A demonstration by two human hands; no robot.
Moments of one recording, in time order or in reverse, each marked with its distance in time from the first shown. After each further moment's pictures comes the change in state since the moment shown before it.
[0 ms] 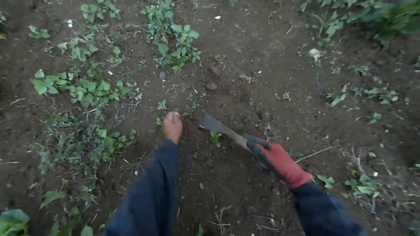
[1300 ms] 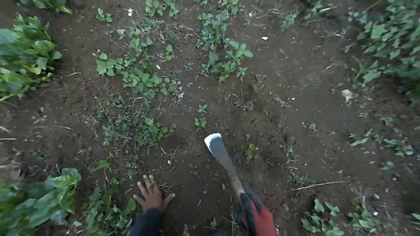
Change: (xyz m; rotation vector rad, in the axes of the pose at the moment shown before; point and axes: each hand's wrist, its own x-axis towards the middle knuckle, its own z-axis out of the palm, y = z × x) left_hand -0.216 -0.233 -0.122 0.738 -0.122 -0.435; right_hand -0.137 -0.029 0.172 0.208 0.098 0.116
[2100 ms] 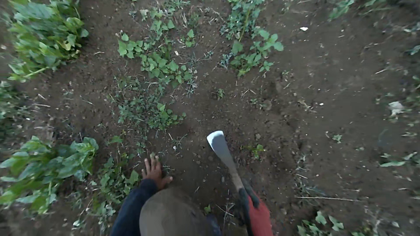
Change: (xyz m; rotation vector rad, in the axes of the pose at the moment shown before) left_hand 0.000 0.003 -0.057 -0.096 -0.319 0.023; right_hand 0.019 0.003 -0.025 -0.257 -0.134 -0.038
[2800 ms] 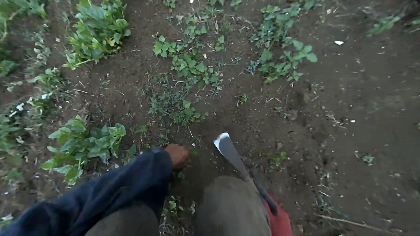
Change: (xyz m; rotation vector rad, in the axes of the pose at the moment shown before) left_hand -0.042 0.055 -0.133 0.487 -0.186 0.547; right_hand -0.018 -0.025 0.001 -0.200 -0.020 -0.164
